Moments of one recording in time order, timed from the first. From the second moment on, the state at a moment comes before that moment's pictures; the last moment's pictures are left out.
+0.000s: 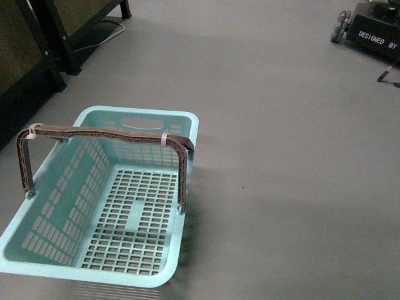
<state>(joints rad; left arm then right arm) 0.00 0.00 0.02 0.00 0.00 0.00 0.00 0.00 0.01 0.00 0.00 0.00</state>
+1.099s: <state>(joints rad) 0.00 0.00 0.02 0.00 0.00 0.00 0.00 0.00 0.01 0.00 0.00 0.00</state>
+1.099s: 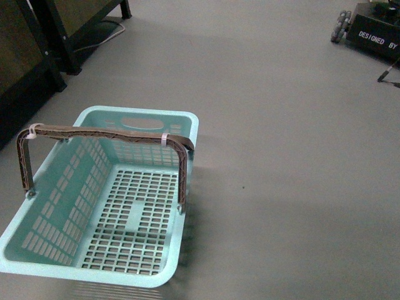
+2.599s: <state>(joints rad) -0.21 2.38 0.92 1.09 -0.04 -1.35 0.00 0.00 0.01 0.00 0.00 0.00</state>
